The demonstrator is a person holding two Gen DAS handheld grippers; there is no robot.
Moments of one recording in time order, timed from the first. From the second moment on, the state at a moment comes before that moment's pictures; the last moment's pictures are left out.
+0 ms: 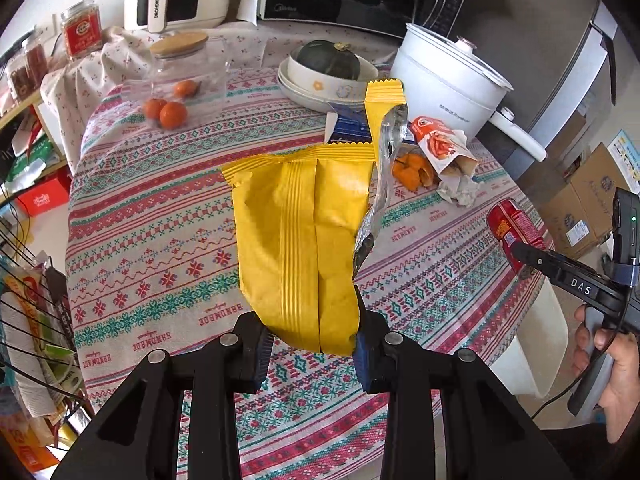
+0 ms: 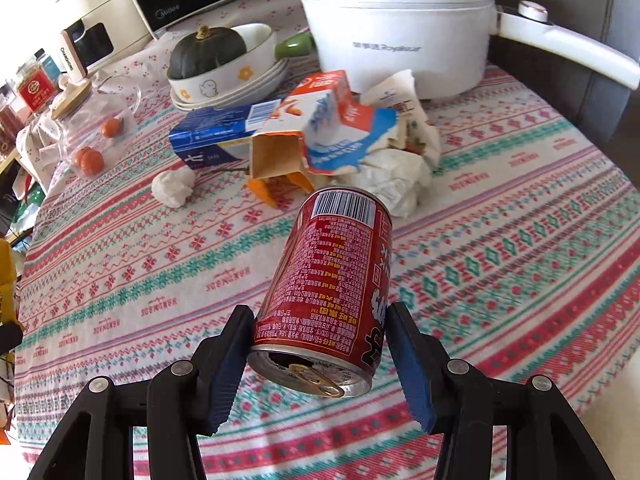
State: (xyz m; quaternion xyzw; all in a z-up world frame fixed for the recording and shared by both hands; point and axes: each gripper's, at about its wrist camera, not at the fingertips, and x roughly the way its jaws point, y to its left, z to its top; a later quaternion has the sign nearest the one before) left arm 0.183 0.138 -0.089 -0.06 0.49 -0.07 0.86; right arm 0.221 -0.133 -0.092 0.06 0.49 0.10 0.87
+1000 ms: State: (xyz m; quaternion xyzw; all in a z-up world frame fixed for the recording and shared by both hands) left arm 0.147 -0.086 -0.098 0.03 0.51 -0.24 0.83; right arm 0.120 -0.306 -0.060 0.13 0.51 0.06 0.85
